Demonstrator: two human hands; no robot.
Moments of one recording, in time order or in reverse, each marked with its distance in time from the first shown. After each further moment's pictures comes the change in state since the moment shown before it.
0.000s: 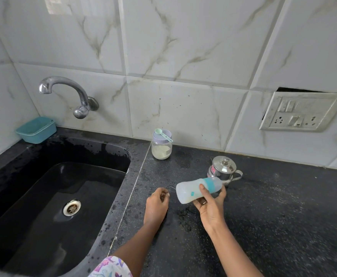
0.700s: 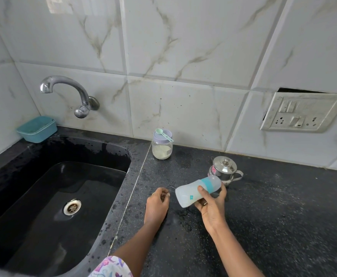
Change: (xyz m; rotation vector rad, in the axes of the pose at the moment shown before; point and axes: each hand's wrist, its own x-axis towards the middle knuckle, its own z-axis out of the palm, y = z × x) left_hand 0.000 0.000 0.000 -0.006 0.002 -0.007; right_hand -0.002 -0.002 0.000 -0.069 0.001 -0.006
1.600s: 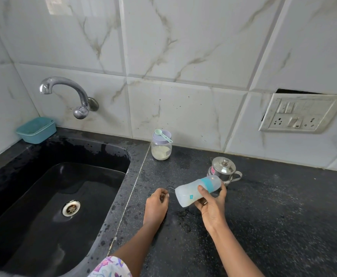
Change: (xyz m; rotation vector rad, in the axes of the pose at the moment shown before) left_hand 0.000 -0.002 0.001 0.003 0.002 0.013; right_hand 0.000 -0.004 0.001 0.003 0.001 -0.005
